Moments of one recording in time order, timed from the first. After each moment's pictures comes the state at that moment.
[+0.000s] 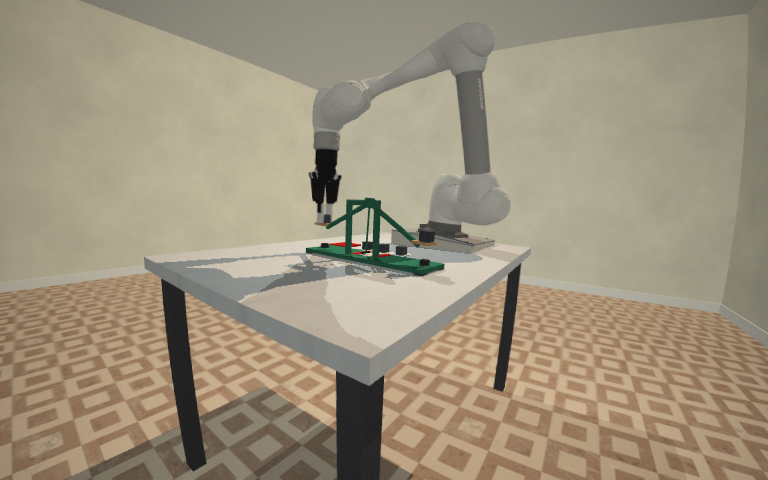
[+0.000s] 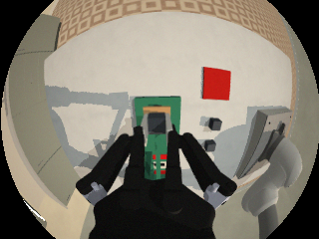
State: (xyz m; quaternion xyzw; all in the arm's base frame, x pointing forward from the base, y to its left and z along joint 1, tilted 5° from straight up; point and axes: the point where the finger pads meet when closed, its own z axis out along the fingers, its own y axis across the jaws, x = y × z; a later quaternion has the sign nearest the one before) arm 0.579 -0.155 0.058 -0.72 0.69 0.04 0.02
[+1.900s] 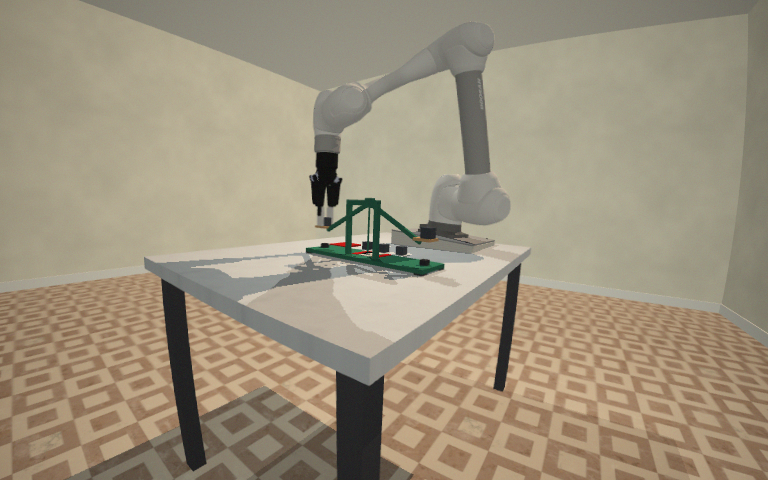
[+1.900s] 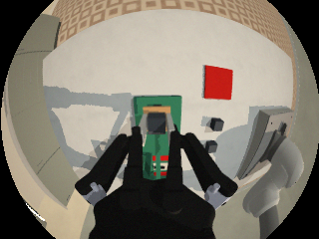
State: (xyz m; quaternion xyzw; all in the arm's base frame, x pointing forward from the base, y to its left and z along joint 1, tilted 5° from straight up) arm 0.578 -0.151 0.048 -0.72 0.69 0.04 0.02
